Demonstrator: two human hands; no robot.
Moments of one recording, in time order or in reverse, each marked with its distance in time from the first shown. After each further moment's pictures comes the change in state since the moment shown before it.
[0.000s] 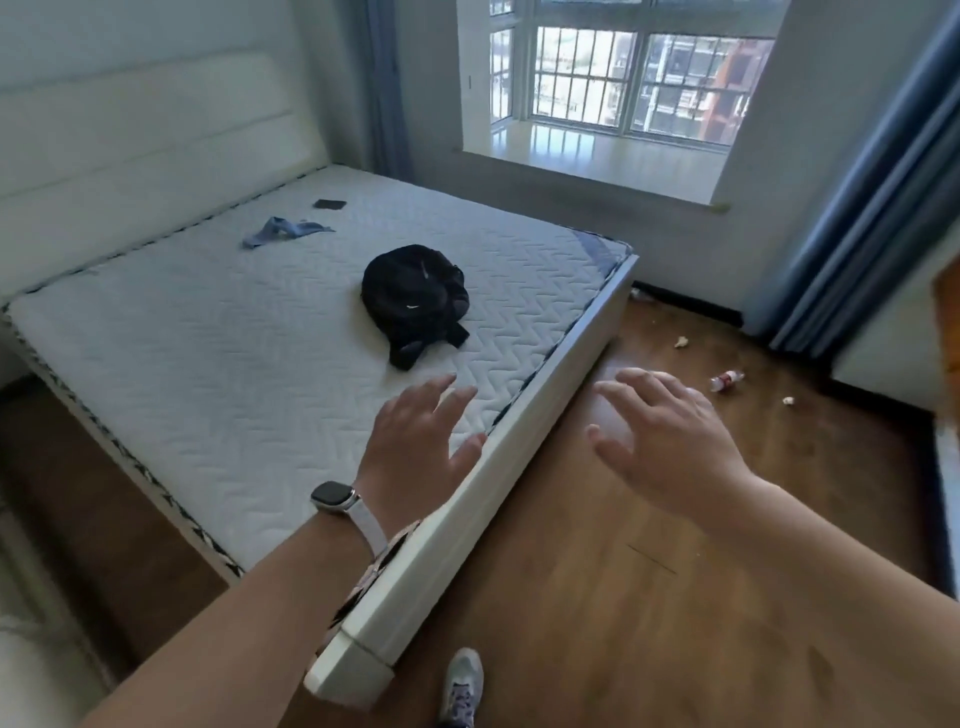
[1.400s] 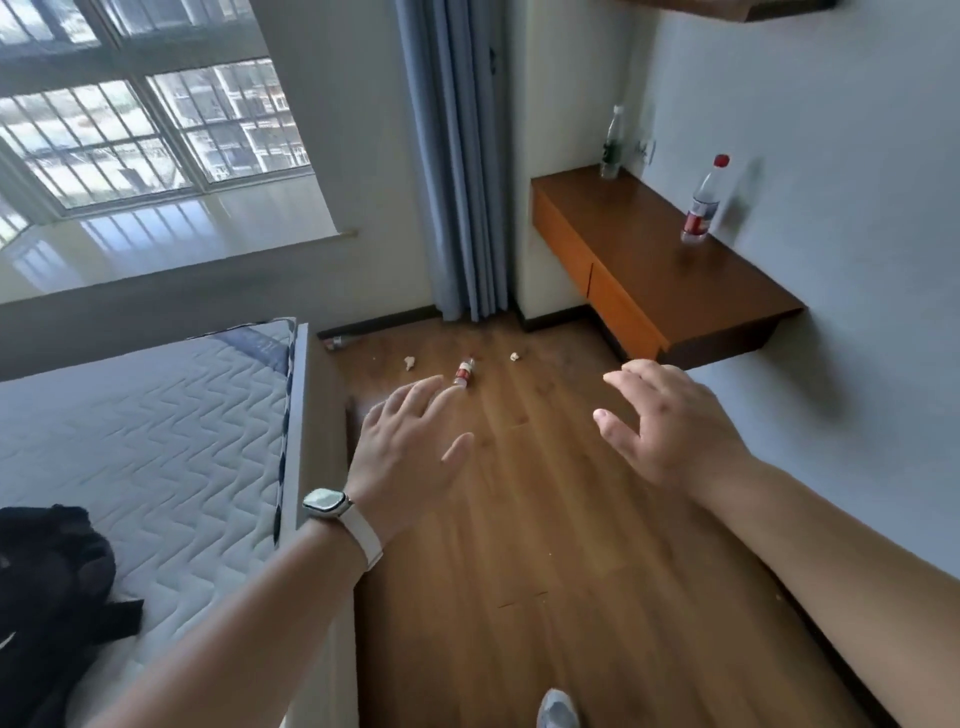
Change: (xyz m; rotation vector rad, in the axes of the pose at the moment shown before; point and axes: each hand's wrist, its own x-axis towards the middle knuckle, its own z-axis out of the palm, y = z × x) left_hand 0.386 0.282 0.232 -0.158 -0.278 0.725; right_hand 0.029 0.380 -0.022 -0.050 0.190 0.827
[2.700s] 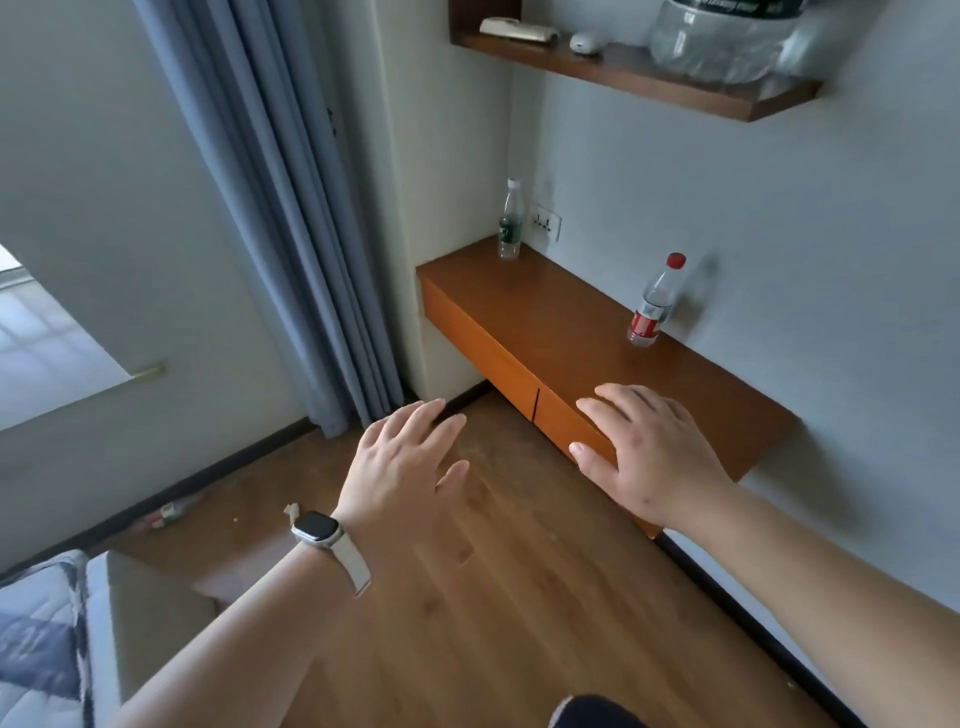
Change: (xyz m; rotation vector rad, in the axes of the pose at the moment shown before) left_hand 0.505 -0.137 0.131 -0.072 -0.044 0.440; right_hand 0.416 0.084 0.055 -0.271 -0.042 0.254
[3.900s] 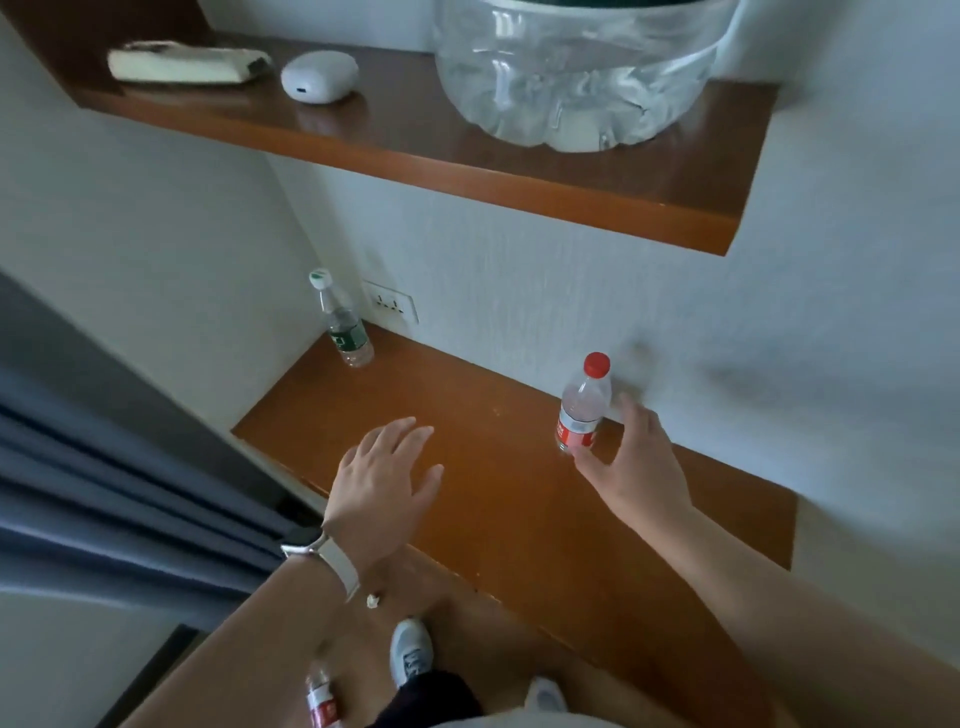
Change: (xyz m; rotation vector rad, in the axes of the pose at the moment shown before) left_hand 0.452 -0.001 0.162 -0.124 -0.342 0.153; right_hand 0.266 0.261 0.131 0.467 0.224 0.860
